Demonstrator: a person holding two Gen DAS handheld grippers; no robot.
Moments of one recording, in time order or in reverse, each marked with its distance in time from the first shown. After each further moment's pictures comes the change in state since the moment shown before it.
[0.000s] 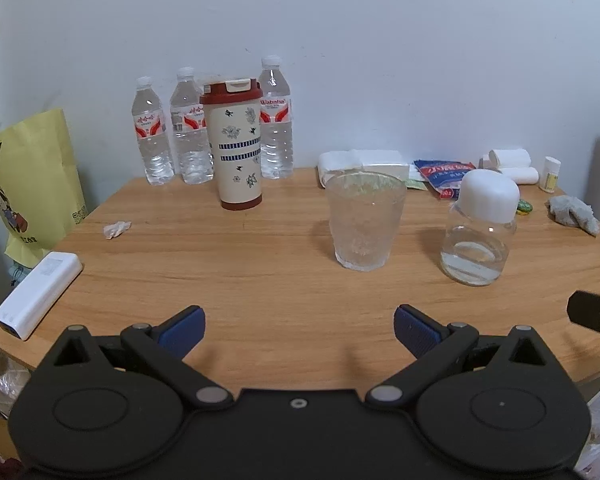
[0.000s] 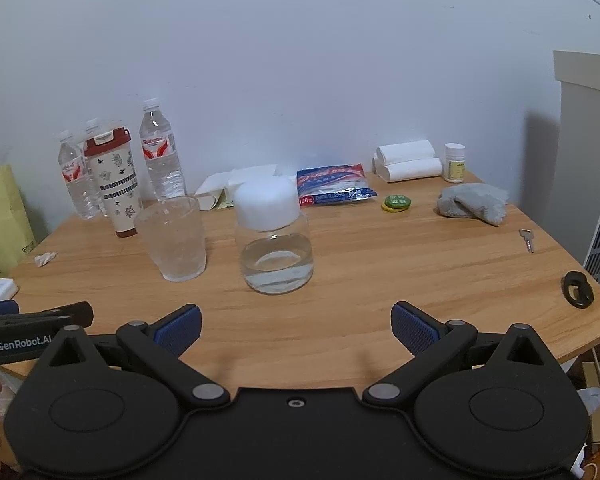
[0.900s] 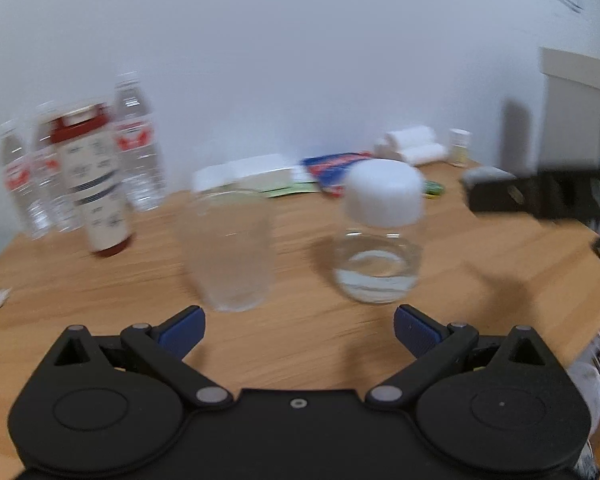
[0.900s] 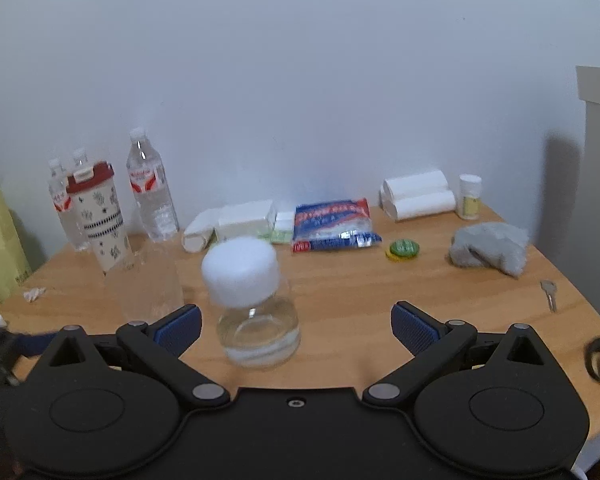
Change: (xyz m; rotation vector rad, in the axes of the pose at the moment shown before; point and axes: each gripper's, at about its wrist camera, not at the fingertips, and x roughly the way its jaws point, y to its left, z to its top) left arm 0.058 -0.066 0.018 0.218 -0.047 -0.298; right arm 0.050 -0.031 0.048 -0.016 -0.078 0.034
